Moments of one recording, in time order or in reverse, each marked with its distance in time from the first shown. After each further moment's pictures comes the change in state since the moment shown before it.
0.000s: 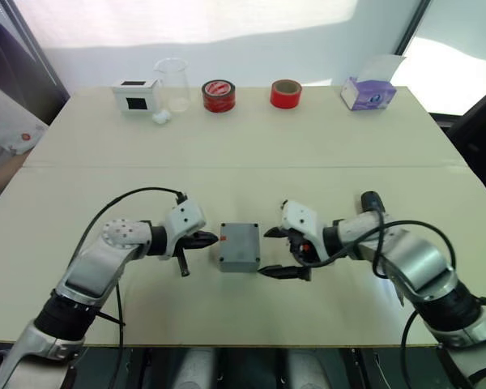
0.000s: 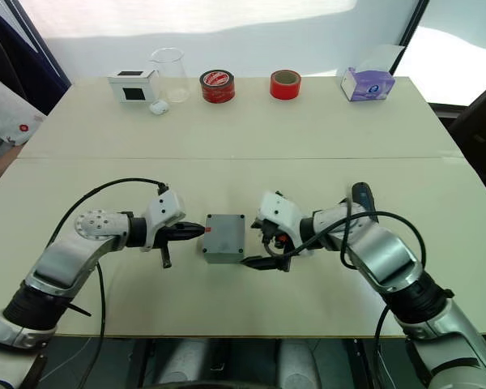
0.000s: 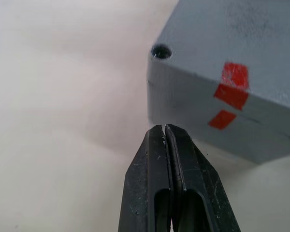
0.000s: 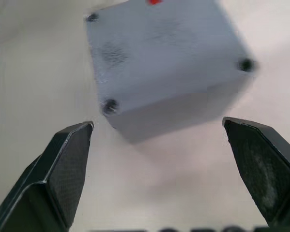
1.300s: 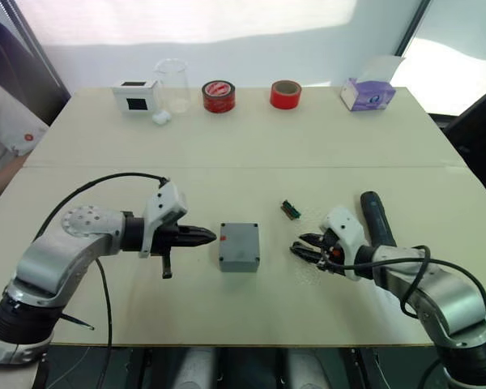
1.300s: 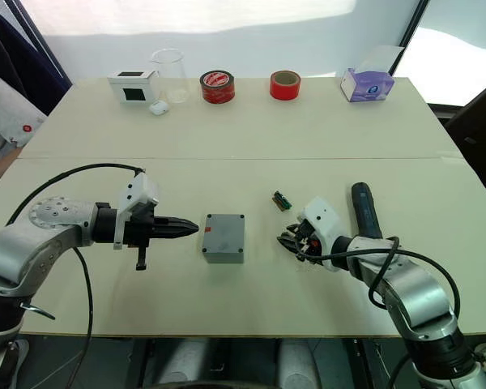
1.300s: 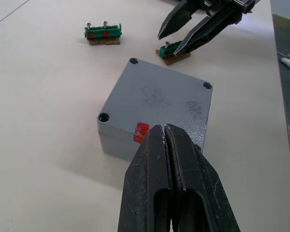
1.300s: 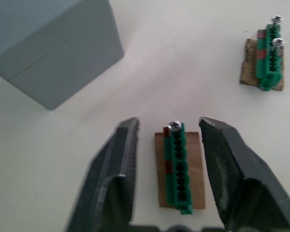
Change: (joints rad) left arm -0.003 0.114 0.155 -0.190 -0.314 0.191 -0.097; right arm 0.356 0.076 -0.251 -0.105 0.036 -0.006 -0.321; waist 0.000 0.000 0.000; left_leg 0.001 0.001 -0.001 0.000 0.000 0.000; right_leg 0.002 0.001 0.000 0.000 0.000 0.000
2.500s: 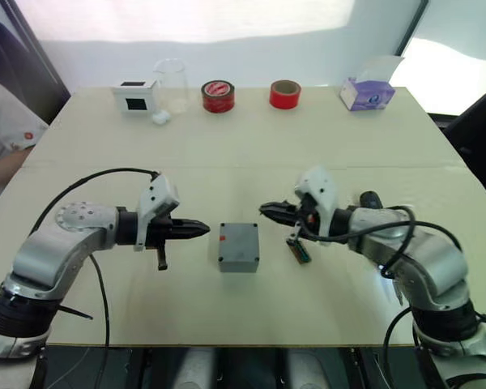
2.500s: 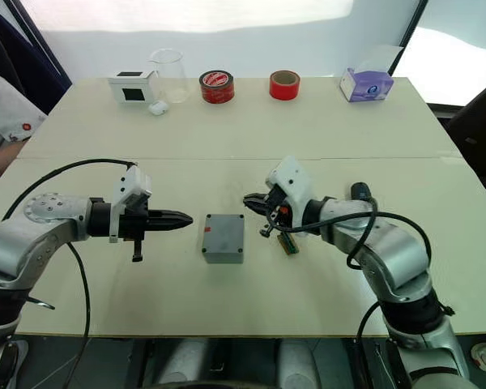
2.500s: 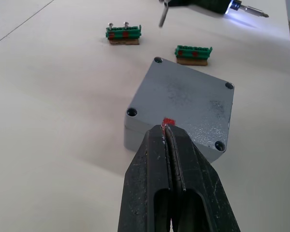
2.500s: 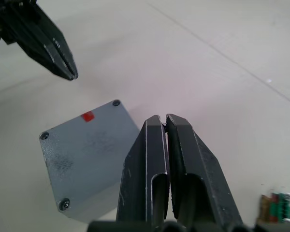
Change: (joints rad) left arm -0.016 0.012 0.016 0.072 -0.001 -0.035 0.004; right arm -0.305 0.093 0.089 0.009 0.099 0.032 -0.019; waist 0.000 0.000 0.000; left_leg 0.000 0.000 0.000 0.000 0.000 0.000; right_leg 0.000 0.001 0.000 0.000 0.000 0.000
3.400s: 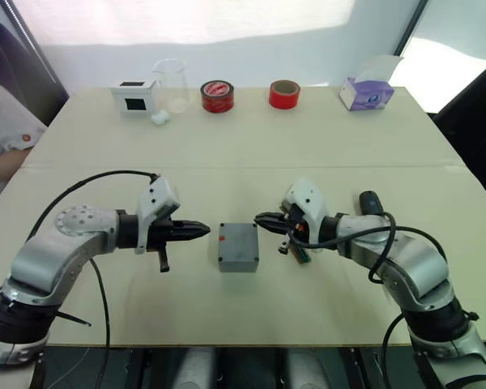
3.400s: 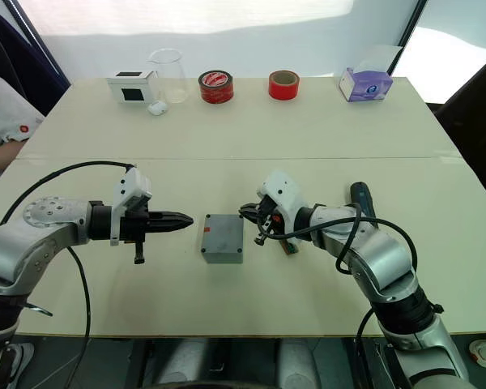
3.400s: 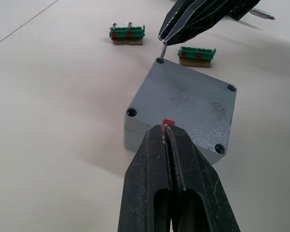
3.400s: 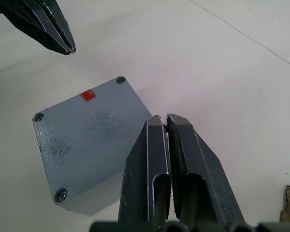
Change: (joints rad) left arm 0.028 0.000 0.010 -0.039 -0.023 0.020 0.046; right arm 0.018 0.006 0.072 0.039 -0.041 -0.042 0.007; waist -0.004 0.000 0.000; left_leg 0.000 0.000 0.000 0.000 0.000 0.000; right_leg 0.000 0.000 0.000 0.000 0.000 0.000
